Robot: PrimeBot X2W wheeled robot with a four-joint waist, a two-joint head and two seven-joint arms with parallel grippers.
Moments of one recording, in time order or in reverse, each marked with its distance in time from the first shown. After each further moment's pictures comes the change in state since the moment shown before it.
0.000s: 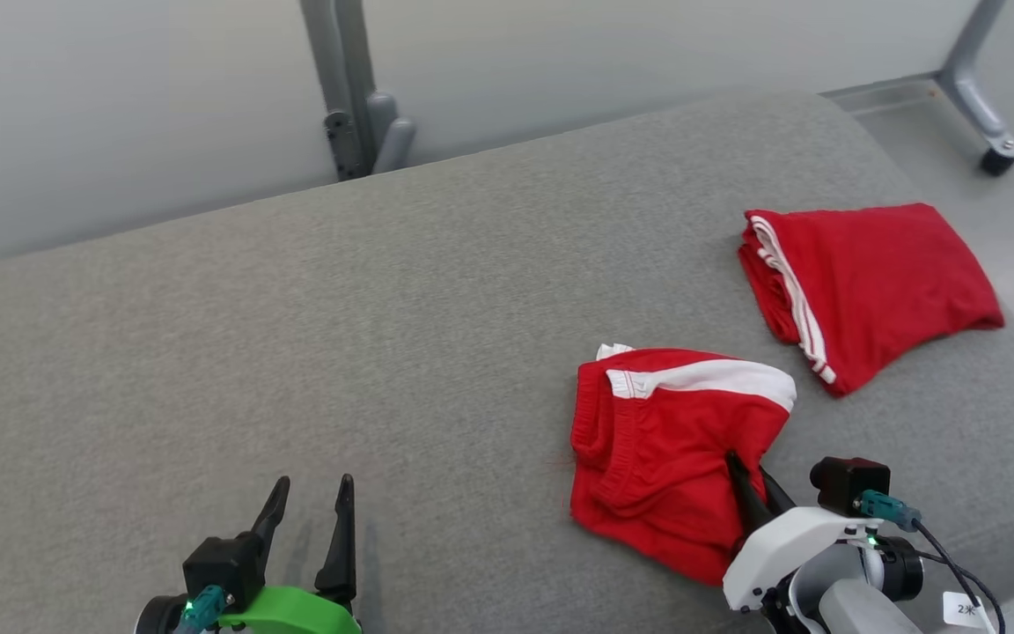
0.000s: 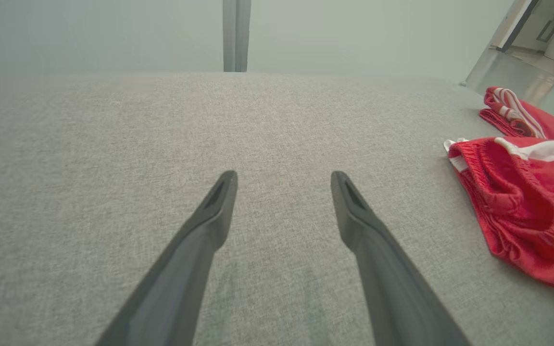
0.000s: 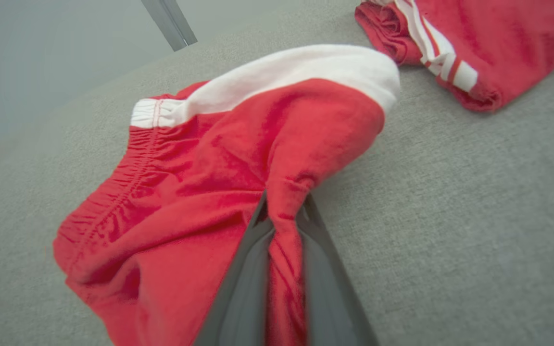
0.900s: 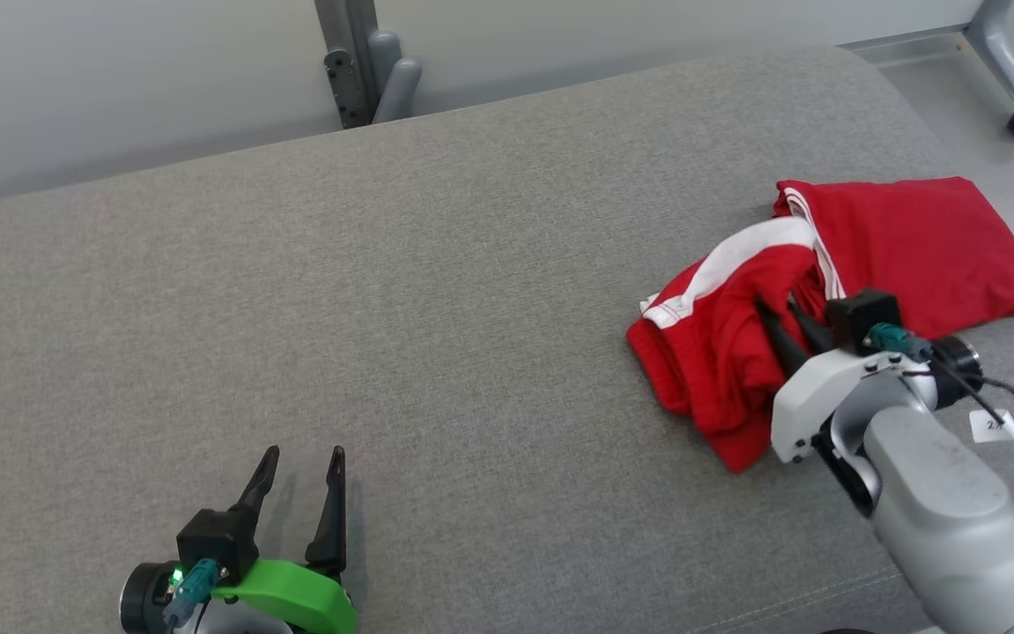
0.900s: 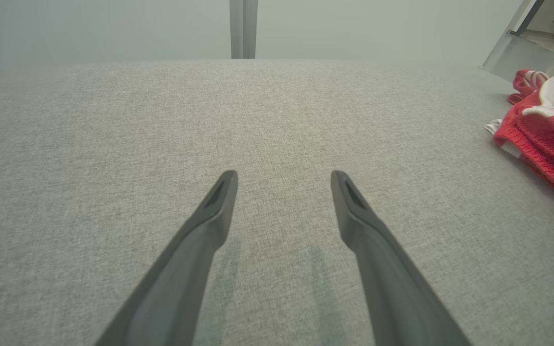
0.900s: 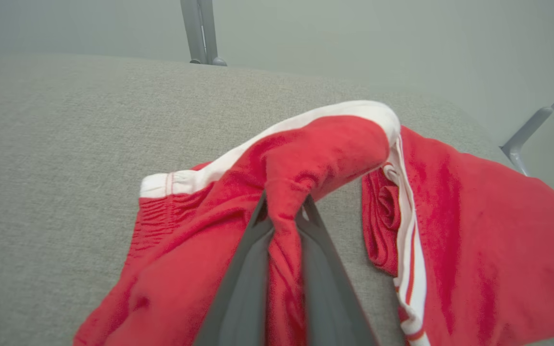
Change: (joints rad) left arm -0.049 0.000 0.033 0.006 0.064 -0.024 0.000; right arm -0.330 -0.161 0.196 0.124 -0.112 0.000 0.000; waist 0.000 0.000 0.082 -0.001
